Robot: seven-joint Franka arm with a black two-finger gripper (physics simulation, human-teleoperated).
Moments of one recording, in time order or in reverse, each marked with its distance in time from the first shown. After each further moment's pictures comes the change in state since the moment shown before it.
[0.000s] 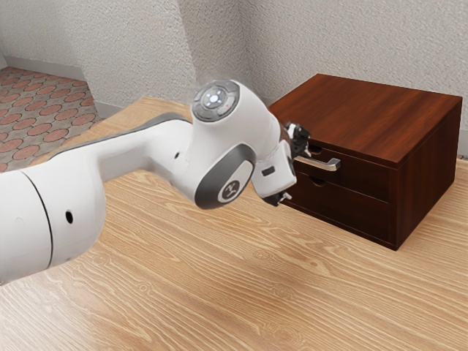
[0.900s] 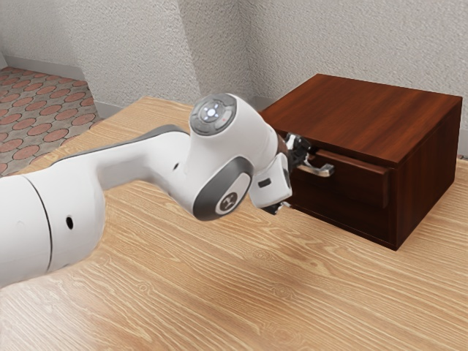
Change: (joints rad) arm -0.020 -0.019 0.016 -0.066 0.004 0.049 0.045
